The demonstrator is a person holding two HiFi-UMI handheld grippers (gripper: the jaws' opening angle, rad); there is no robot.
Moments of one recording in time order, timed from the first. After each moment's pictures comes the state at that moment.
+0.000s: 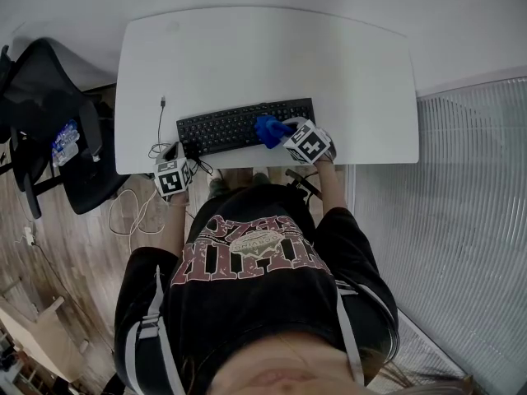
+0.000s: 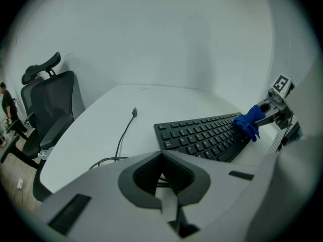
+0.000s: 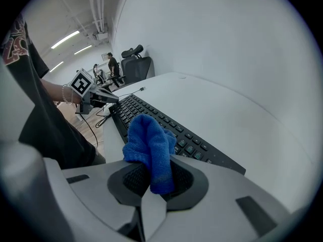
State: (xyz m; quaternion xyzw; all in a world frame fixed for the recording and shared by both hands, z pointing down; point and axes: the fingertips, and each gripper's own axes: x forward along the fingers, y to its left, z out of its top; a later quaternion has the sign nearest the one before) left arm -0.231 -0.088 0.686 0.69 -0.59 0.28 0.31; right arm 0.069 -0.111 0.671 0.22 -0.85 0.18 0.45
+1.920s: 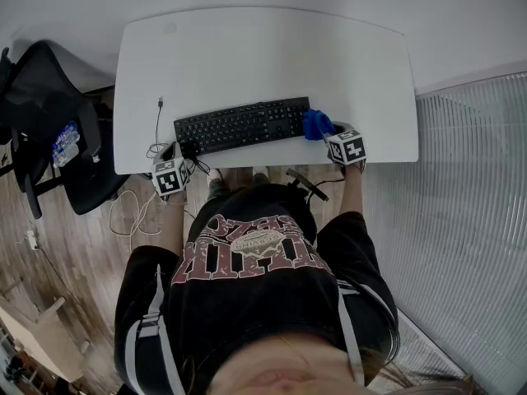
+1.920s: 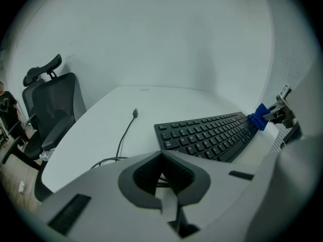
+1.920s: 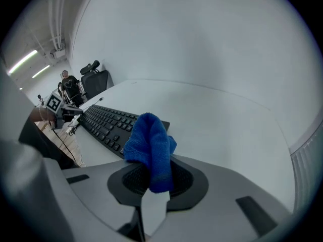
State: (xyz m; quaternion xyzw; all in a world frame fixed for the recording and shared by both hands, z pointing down) left arm -0.231 -0.088 0.686 0.69 -0.60 0.28 0.30; right arm 0.229 -0.122 0.669 0.41 -0.78 0.27 0.40
